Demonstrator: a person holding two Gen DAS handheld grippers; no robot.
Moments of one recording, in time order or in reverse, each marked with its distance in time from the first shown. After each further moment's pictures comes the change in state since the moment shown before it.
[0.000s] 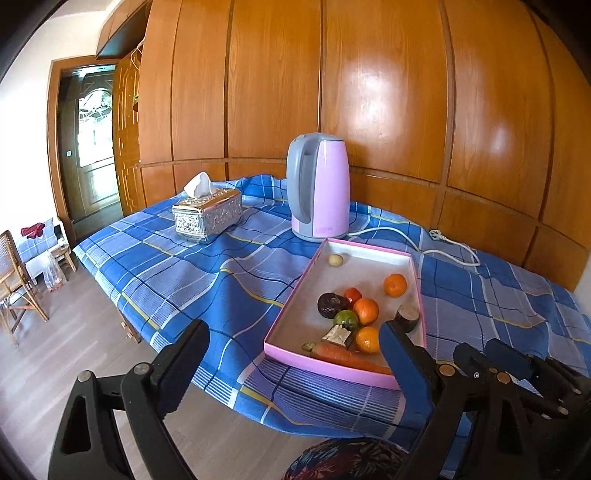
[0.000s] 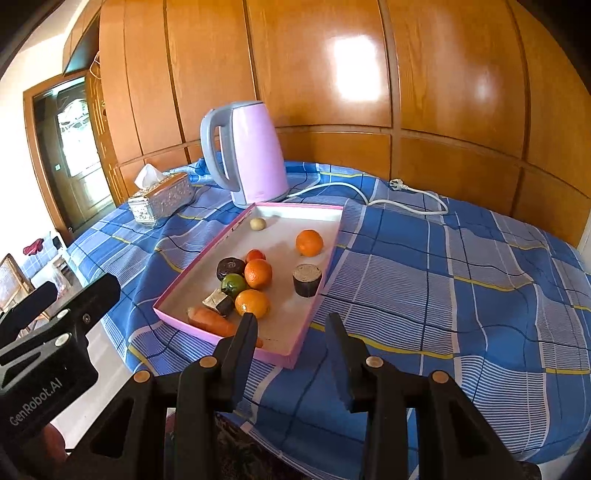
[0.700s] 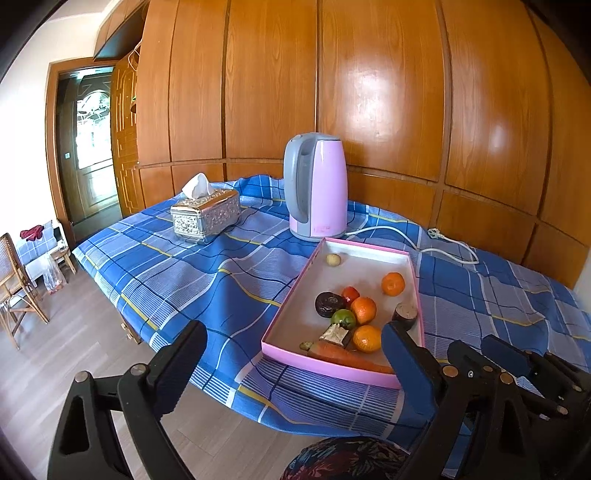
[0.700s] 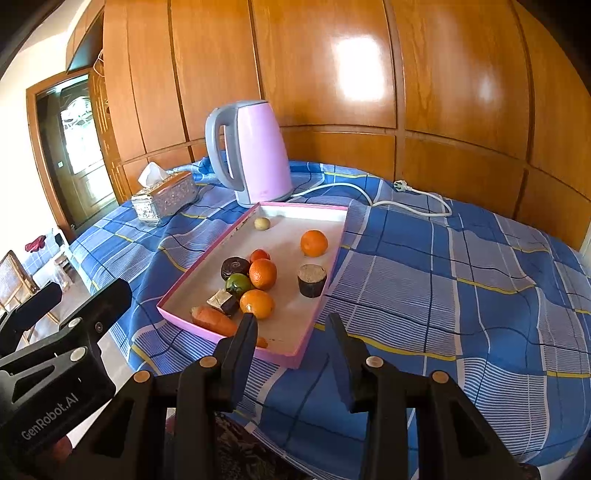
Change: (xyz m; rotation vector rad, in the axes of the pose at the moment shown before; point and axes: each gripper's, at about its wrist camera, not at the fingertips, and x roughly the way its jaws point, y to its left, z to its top) left arm -0.001 -0.004 0.000 0.012 -0.003 -0.002; right arm 0.000 0.005 0.002 -0.015 0.000 0.006
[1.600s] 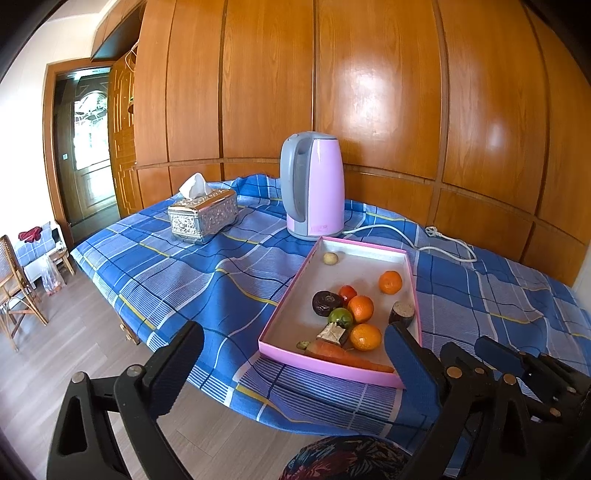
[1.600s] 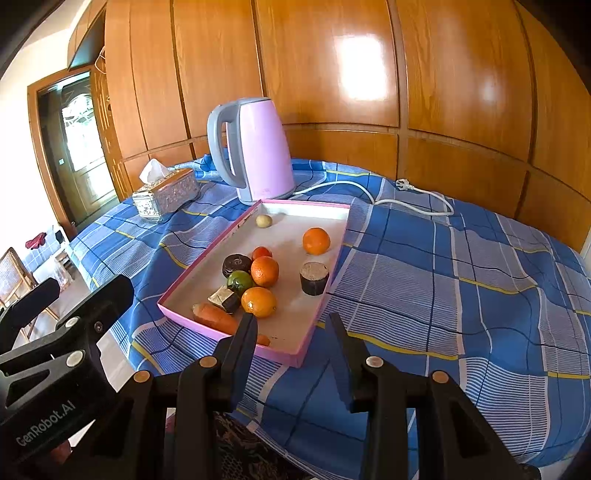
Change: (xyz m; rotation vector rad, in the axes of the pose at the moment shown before) left arm -0.001 -0.003 -0.001 0.005 0.004 -0.006; right arm 0.003 0.001 -0.002 -0.005 0.011 0.003
